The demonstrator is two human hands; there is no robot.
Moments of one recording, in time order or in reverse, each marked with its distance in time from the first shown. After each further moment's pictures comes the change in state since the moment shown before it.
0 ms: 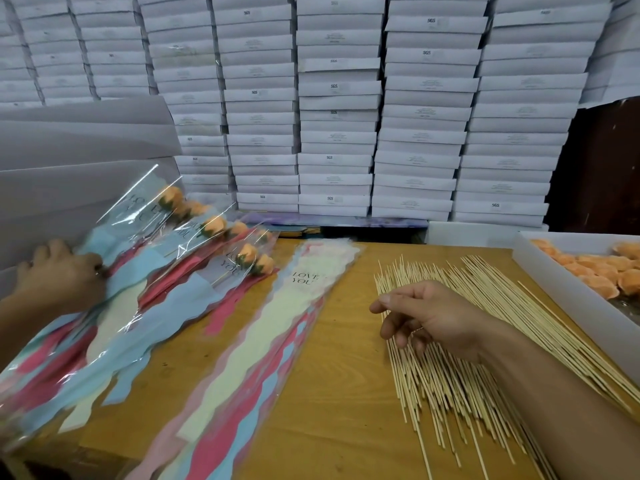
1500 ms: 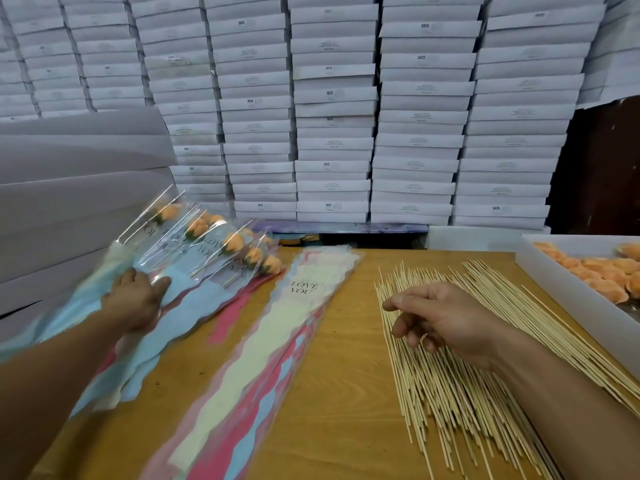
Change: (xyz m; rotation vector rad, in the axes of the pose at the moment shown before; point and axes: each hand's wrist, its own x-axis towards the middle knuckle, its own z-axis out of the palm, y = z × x) left_hand -0.035 0.109 -0.050 -0.286 -0.366 0.101; right_hand 0.002 0.001 -0.010 0.024 0.124 -0.009
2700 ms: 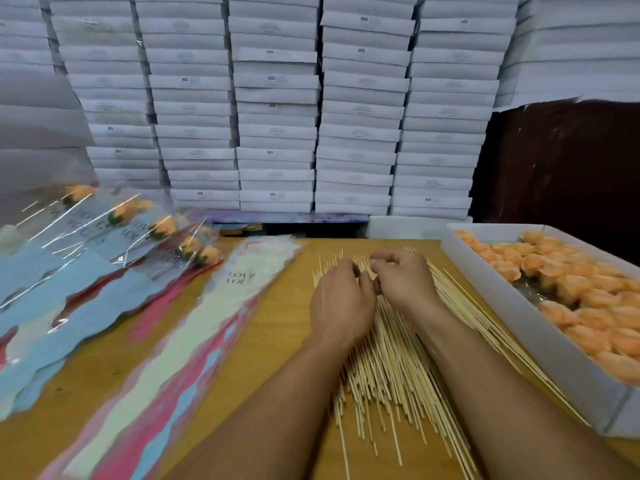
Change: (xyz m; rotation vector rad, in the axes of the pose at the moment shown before) left_hand -0.211 0.369 -0.028 -0.846 0.080 0.437; right_hand 0.022 0.016 -0.032 -0.120 0.663 -0.064
